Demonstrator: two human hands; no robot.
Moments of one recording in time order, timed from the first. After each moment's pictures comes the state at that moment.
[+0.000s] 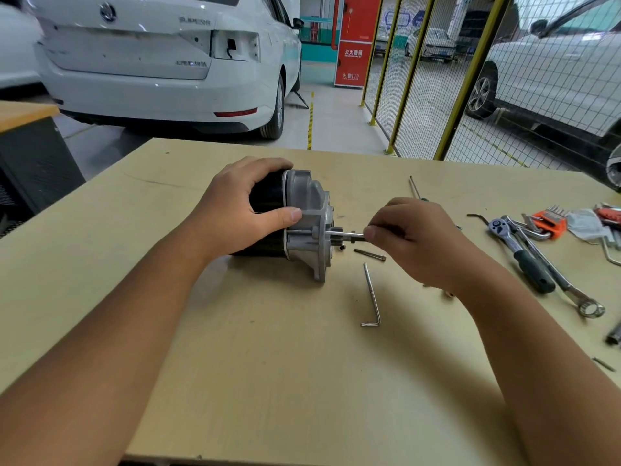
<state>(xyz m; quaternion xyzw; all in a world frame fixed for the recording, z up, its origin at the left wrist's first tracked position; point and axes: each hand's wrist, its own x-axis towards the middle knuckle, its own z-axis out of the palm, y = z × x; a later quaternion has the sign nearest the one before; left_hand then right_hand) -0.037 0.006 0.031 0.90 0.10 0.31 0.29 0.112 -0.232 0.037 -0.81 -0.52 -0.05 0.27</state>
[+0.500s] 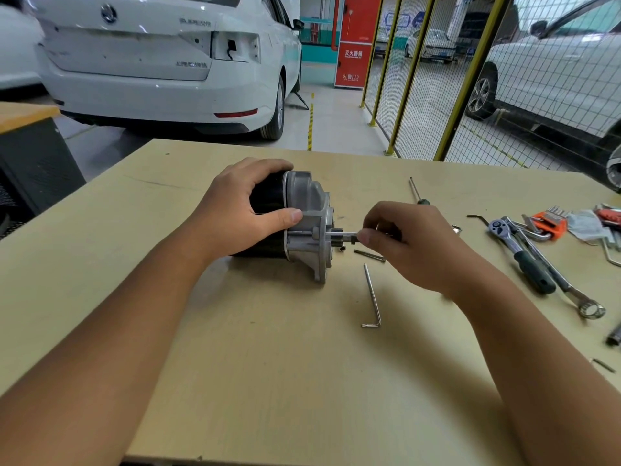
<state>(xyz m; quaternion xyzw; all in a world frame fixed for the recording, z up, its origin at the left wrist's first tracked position) -0.038 0.004 0.032 0.90 0.10 0.31 0.28 0.106 -0.232 0.035 -0.81 -0.50 -0.03 0.31</state>
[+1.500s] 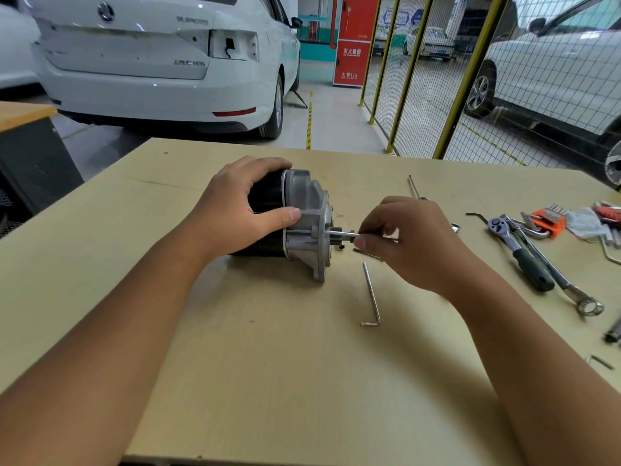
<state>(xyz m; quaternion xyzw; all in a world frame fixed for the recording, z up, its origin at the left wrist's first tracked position) -0.037 0.006 0.030 0.90 0.10 0.31 0.29 0.104 -0.229 0.035 -0.80 -0.51 -0.08 0.29</state>
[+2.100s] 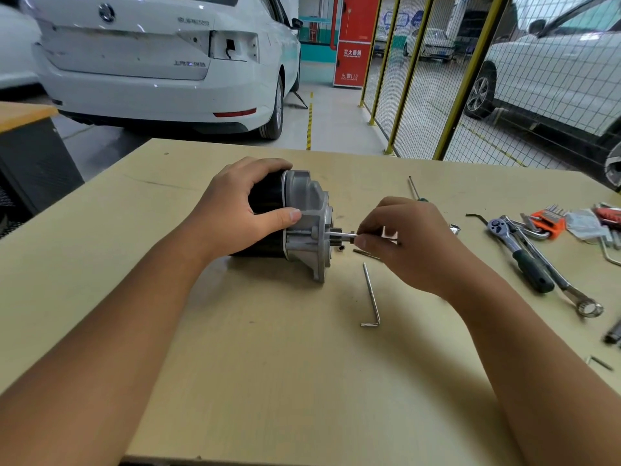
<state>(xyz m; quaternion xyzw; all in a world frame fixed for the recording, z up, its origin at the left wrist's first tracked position) -0.038 0.005 0.031 0.90 0.10 0.31 0.28 0.103 -0.229 0.036 -0.80 -0.53 -0.08 0.28</state>
